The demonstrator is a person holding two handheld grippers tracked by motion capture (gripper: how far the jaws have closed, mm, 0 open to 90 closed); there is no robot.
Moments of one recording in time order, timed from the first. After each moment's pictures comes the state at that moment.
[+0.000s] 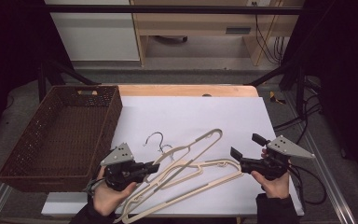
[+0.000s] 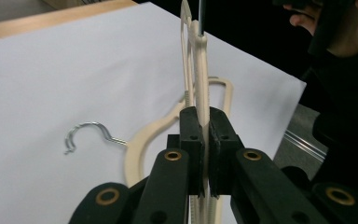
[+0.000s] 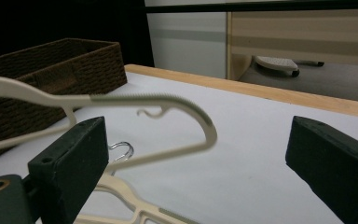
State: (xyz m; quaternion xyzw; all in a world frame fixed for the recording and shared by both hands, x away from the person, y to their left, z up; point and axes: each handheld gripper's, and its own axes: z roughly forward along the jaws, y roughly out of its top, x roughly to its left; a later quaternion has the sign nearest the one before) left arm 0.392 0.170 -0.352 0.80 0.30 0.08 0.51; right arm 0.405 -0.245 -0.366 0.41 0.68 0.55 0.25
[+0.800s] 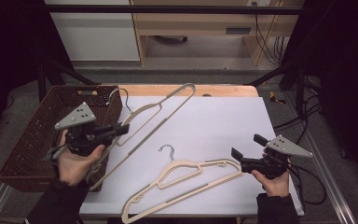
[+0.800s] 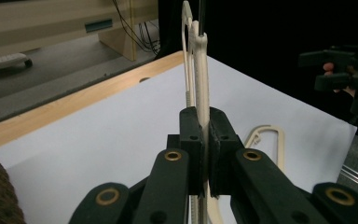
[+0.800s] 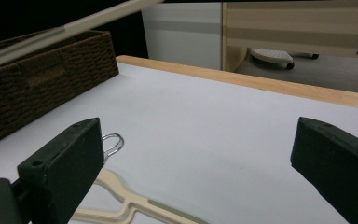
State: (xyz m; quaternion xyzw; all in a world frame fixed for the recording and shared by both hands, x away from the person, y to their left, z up) left arm 0.429 0.232 -0.264 0.77 0.31 0.18 0.52; right arm 0.411 -0.248 -0.374 0.42 0.69 0.54 0.26
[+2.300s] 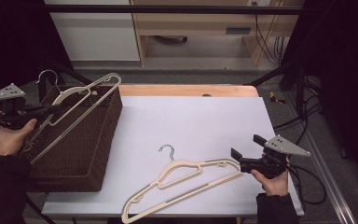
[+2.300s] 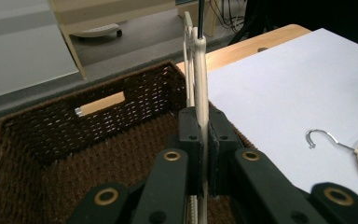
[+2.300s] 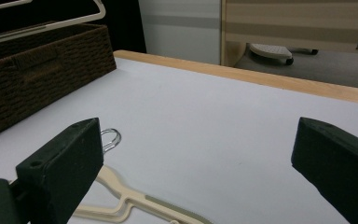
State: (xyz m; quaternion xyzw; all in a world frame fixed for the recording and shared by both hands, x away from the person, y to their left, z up) left arm 0.494 0.412 -0.280 0.76 0.41 0.25 0.44; right arm 0.413 -0.248 -0.377 0.42 0.69 0.53 0.25
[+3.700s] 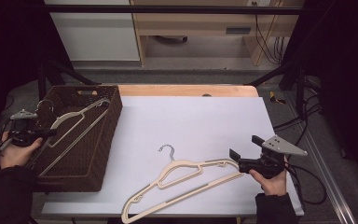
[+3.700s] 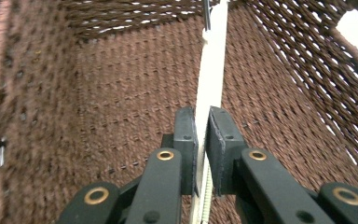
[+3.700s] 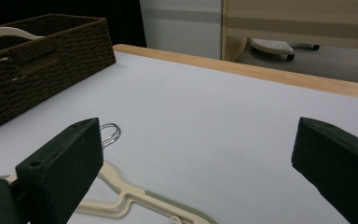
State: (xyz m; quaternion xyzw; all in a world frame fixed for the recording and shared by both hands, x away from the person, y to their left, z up) left arm 0.508 0.450 -0.377 0.75 0.53 0.22 0.32; right arm 0.415 -0.245 -0.380 0.42 0.70 0.52 0.25
